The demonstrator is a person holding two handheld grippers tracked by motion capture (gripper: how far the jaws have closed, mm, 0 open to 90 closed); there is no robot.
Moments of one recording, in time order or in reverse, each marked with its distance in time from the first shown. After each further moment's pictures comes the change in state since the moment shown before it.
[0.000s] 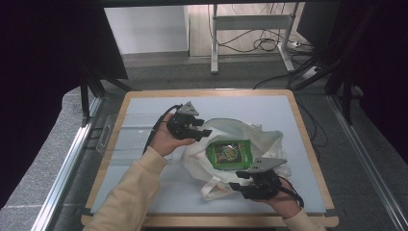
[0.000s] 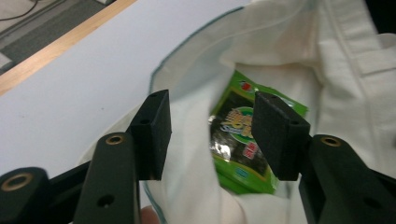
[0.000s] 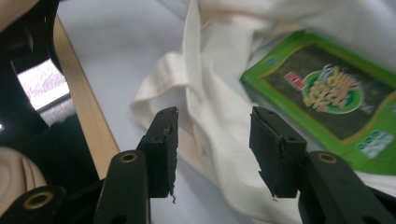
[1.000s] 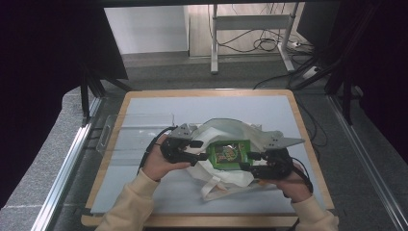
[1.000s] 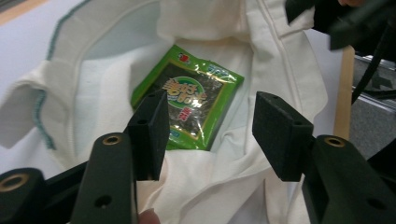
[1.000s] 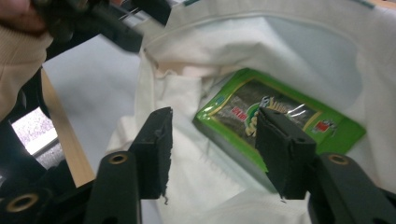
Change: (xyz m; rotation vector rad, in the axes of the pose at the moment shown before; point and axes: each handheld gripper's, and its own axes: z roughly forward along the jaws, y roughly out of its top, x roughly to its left) left arm -0.043 -0.041 -0.016 -0.023 -0.133 0.000; right arm -0.039 0.029 -0.028 -0.071 -0.041 0.123
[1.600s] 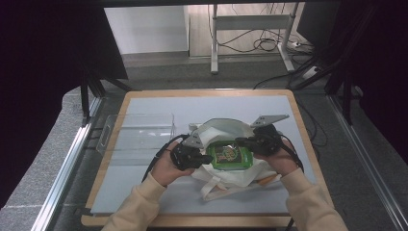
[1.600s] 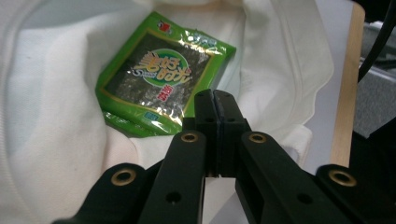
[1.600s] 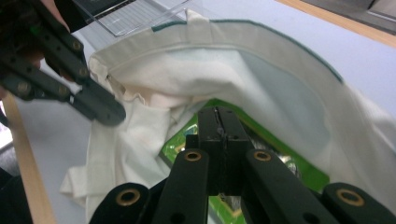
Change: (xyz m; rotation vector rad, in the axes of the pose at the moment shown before) left arm -0.016 -0.004 0.028 0.110 -0.006 0.025; right arm -0.022 0.051 0.030 0.057 -0.041 -0.071
